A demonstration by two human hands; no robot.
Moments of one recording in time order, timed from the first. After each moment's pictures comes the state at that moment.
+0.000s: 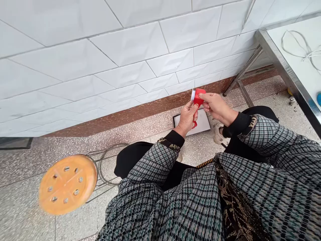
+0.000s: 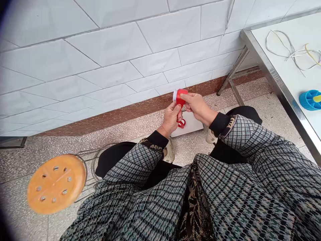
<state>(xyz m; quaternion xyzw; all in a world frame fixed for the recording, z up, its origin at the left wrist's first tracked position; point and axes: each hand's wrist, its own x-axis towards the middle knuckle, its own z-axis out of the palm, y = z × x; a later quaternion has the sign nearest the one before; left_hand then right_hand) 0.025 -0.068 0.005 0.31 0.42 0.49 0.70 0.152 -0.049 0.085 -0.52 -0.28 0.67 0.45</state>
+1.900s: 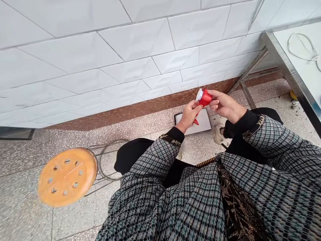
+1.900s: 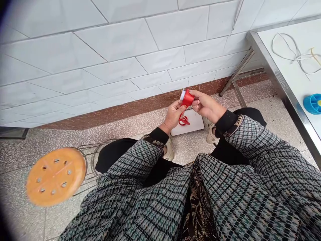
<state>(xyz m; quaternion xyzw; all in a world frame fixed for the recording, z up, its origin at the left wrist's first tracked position) 0.015 -0.059 -0.010 0.44 0.42 0.48 0.64 0.173 -0.036 0.099 -0.50 -0.11 0.77 0.37</state>
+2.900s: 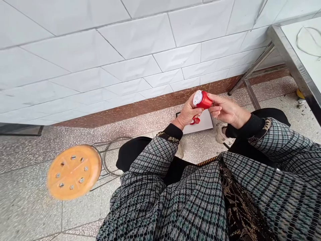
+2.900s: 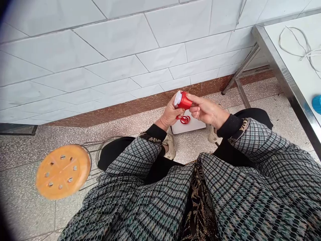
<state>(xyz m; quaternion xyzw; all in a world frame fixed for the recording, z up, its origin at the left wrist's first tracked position) 0.001 -0.057 0.012 0.40 0.37 0.46 0.70 0.170 -0.062 0.104 -0.45 -0.19 0.81 0.34</state>
